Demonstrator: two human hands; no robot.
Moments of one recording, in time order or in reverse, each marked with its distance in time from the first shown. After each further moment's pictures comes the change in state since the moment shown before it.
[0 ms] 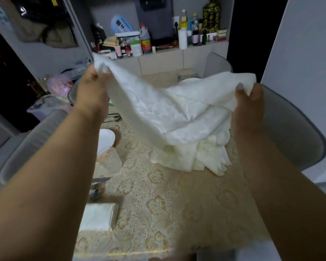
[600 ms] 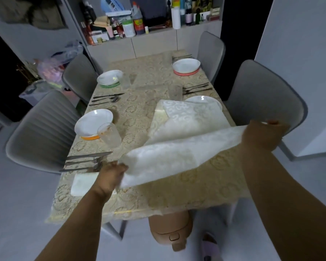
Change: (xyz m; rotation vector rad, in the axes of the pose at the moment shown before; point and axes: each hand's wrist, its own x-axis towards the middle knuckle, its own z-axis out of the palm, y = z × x) left_hand -0.200 -0.135 -0.106 0.410 -0.206 -0.615; right_hand -0.094 0.055 -0.086 -0.299 0.485 0.351
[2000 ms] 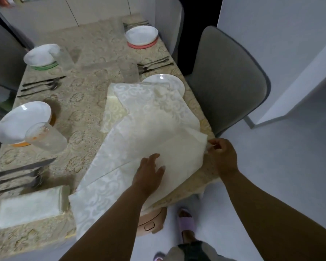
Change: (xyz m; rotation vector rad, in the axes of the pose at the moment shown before) left_hand 0.050 -0.040 0.217 0.705 -0.342 0.307; right_hand 0.057 0.154 -0.021 -0.461 -0.505 -0.155
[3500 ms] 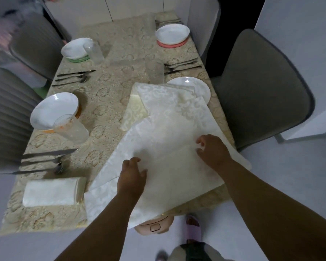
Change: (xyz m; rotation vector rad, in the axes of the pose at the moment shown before) left_hand -0.008 -0.043 -0.036 0.053 0.352 -0.268; right_hand 0.053 -0.045 0.056 -0.500 -0.416 -0.440
